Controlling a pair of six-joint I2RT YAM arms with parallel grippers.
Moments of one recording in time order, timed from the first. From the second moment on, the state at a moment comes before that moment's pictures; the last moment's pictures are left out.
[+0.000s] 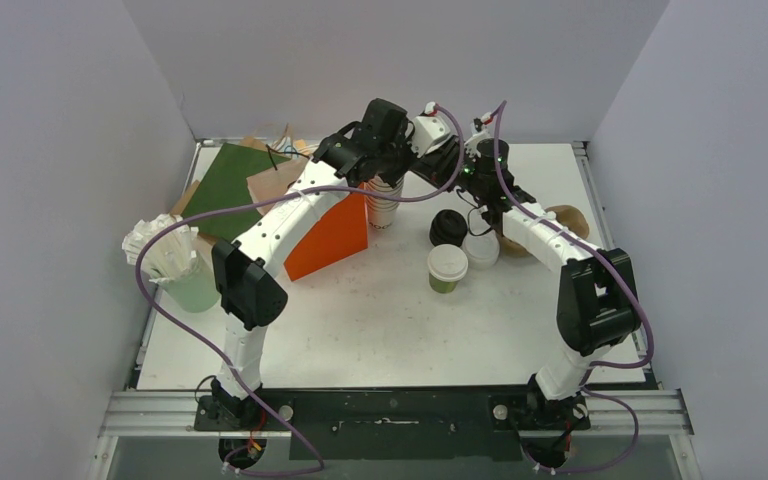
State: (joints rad) left arm -0.68 2.05 2.22 -0.82 0.01 0.37; right arm 0.34 1.70 1.25 0.24 -0.41 0.99
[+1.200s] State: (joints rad) left arm -0.67 2.03 2.22 -0.79 0.00 0.31; right arm 0.35 1.73 1.29 0.19 -0.40 0.98
